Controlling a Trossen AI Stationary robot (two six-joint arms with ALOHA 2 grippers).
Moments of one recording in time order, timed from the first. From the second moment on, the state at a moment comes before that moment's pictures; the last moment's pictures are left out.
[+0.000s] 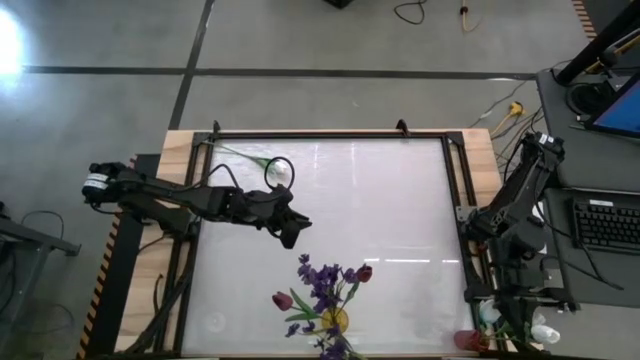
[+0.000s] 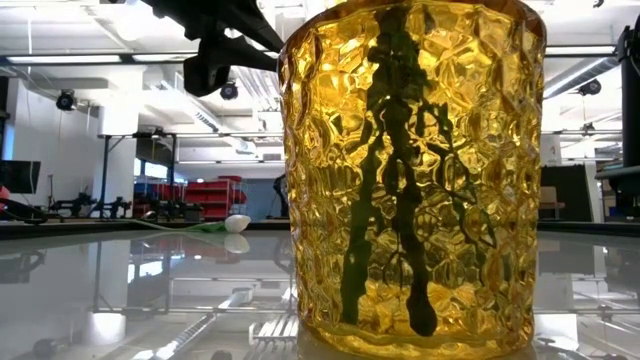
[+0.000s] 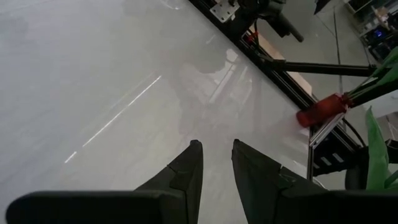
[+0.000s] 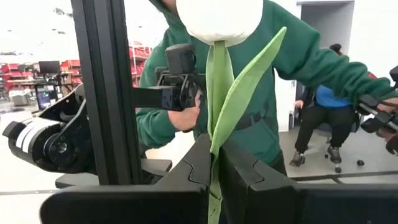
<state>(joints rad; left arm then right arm) -0.14 1.29 0.90 -0.15 -0.18 -0.81 1.00 0.80 0.57 0.44 -0.52 0.12</state>
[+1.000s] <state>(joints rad) -0.13 1.29 0.90 -0.19 -0.17 -0.82 1.00 0.80 0.58 0.34 -0.50 0.18</state>
